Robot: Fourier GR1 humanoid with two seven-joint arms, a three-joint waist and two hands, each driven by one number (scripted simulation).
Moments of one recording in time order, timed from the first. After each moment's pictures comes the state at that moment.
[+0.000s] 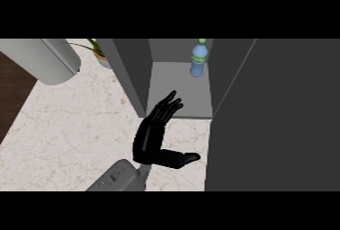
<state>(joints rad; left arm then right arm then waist) -0.37 0.08 -0.68 -1.20 0.74 0.32 -0.58 1.11 -0.47 0.48 -2.50 -0.02 0.07 -0.57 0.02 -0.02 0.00</state>
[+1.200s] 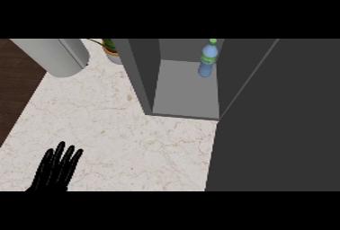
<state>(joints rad) 0.28 0.68 -0.55 -1.71 0.82 0.01 -0.81 0.83 -0.72 0.63 -2.50 0.05 0.12 -0.43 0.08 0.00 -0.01</state>
